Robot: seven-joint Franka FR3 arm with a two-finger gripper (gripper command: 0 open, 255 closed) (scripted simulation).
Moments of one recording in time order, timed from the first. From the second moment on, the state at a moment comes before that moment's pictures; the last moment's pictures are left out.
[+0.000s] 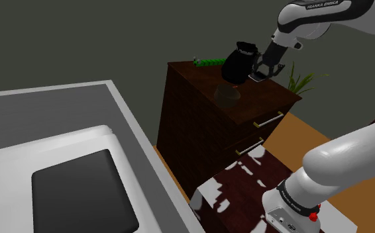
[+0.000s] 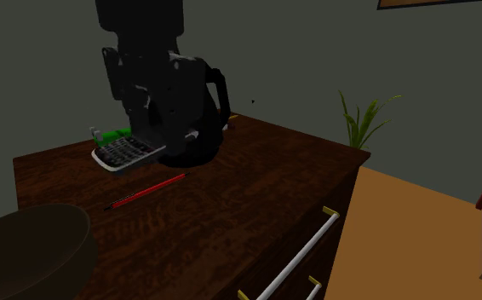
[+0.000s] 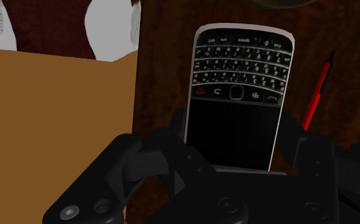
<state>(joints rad) -0.32 -0.24 -0.16 -2.15 0.02 1.94 0.98</state>
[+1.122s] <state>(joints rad) -0.21 -0.24 0.02 -2.23 0.05 2.03 1.25</state>
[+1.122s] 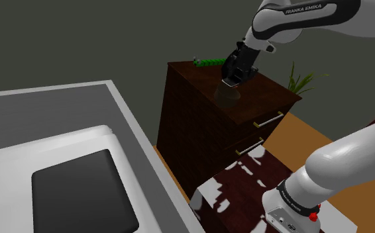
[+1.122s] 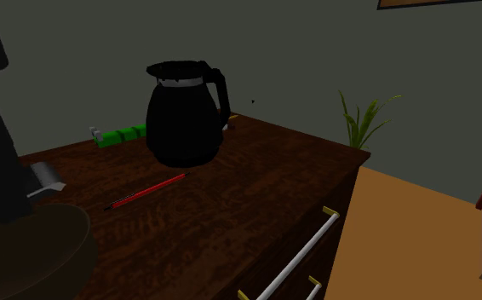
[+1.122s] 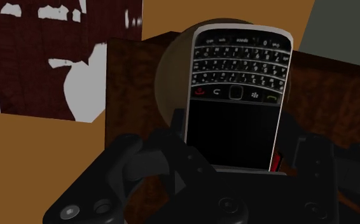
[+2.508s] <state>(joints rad) -0.21 -0.21 0.02 -2.31 0.06 2.15 1.25</state>
